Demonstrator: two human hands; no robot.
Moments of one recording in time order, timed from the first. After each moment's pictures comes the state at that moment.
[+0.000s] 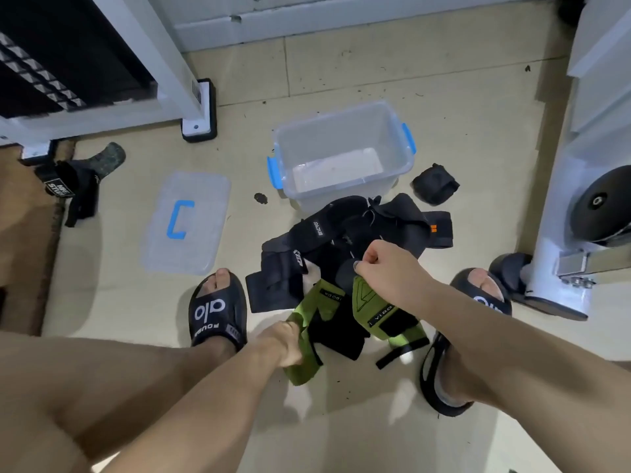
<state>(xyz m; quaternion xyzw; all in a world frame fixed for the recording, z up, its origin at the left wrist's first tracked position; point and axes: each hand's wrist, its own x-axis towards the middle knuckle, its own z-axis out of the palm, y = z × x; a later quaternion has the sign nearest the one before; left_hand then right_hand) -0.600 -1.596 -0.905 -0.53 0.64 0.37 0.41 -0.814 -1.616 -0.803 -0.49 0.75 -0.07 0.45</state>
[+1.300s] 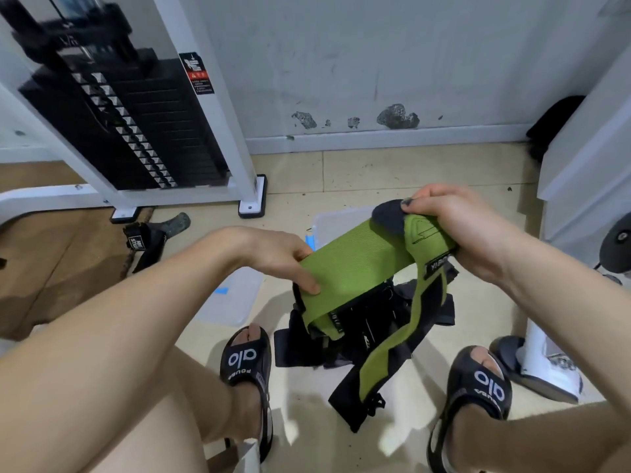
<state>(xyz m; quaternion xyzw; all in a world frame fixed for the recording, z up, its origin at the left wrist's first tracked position) -0.574 -1.728 -0.614 -0.44 0.76 0.44 0.21 -0.830 -1.655 -0.577 -0.39 0.63 -0.41 0.53</state>
